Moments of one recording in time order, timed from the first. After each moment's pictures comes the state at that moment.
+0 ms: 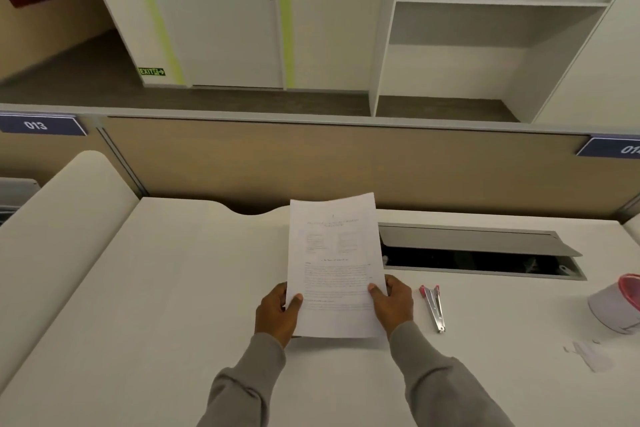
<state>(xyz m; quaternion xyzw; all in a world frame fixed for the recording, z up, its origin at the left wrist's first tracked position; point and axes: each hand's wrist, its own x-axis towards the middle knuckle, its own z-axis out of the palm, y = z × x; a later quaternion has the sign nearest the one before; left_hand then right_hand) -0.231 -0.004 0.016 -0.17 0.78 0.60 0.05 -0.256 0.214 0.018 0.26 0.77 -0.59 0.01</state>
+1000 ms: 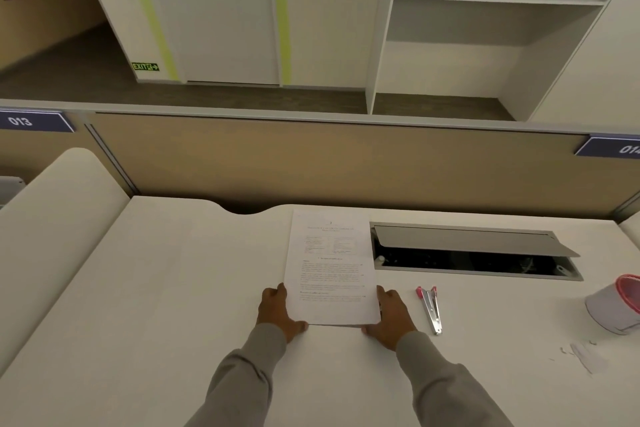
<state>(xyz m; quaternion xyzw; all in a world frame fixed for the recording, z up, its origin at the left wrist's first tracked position) -0.259 -0.006 -0.012 -0.13 0.91 0.34 0.21 -0.251 0.238 0.005 0.07 0.93 -0.31 0.21</state>
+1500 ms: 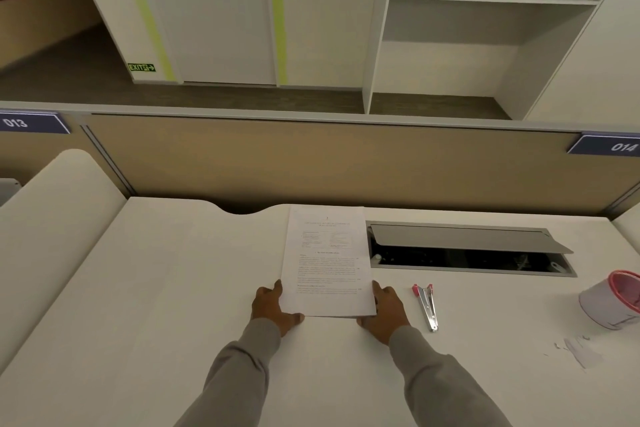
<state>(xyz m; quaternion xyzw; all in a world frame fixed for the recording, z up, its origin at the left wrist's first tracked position) -0.268 -0.013 -0.025 -0.15 0.90 0.36 0.20 -0.253 0.235 -0.001 0.09 0.92 -0.34 0.17</state>
